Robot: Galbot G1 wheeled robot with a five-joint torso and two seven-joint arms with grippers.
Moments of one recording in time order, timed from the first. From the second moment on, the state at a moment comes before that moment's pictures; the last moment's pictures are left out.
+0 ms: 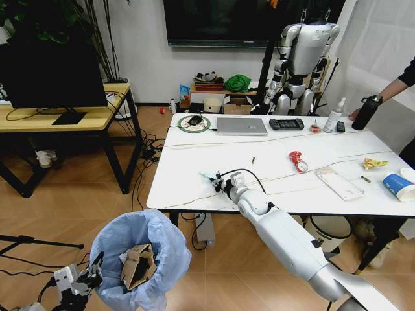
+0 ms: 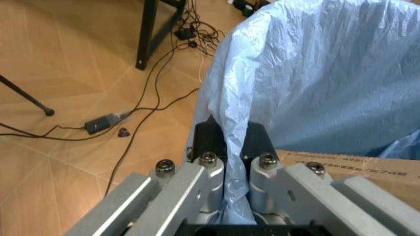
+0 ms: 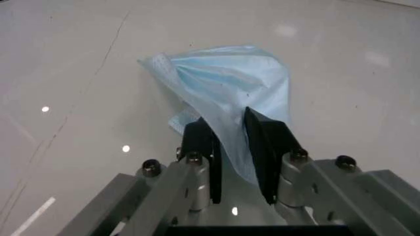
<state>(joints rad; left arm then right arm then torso) 1.98 -1.44 -0.89 -2.24 -0.70 0.25 0.02 -0.60 1.28 -0.15 1.26 0.45 -0.38 -0.01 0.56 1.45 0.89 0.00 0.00</state>
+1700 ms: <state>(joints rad) 2.00 -1.45 -0.85 -2.31 -0.68 0.26 0.01 -0.72 0.91 -0.58 2.15 0.62 -0.32 0.00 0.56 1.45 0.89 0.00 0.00</state>
